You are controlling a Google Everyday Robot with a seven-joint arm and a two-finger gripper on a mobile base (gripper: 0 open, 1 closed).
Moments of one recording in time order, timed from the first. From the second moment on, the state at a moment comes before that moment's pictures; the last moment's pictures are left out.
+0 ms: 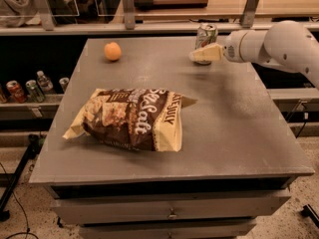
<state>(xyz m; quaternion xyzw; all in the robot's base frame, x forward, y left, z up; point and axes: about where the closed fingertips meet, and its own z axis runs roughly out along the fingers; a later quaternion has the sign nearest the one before) 0.774 -0.201 0.881 -0.25 0.79 0.11 0.55</state>
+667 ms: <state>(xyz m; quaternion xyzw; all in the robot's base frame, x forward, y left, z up) 0.781 -0.196 0.886 -0.25 0.78 0.13 0.56</state>
